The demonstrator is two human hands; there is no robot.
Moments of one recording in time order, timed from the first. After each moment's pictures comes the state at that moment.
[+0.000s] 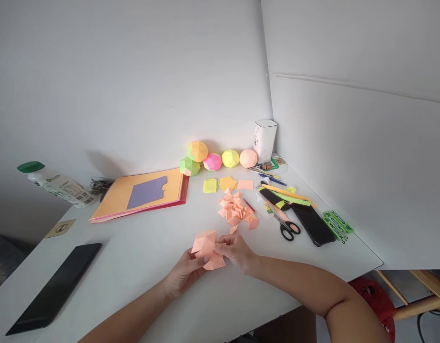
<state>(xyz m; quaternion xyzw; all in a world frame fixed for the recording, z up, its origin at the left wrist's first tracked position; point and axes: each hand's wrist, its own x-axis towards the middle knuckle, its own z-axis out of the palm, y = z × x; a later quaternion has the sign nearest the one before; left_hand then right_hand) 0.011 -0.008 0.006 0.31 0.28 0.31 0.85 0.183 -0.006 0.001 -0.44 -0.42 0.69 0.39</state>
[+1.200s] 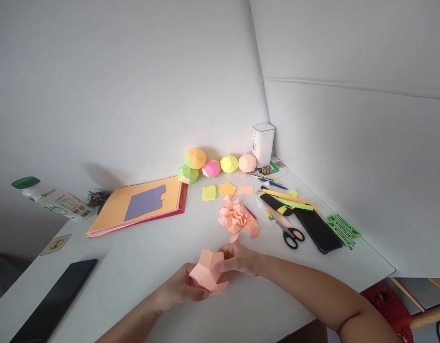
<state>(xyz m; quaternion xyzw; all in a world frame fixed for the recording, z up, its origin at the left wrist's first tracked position) -0.006 0.004 0.015 0.50 0.27 0.15 0.81 0.204 0.008 0.006 -0.33 -0.43 0.80 0.25</state>
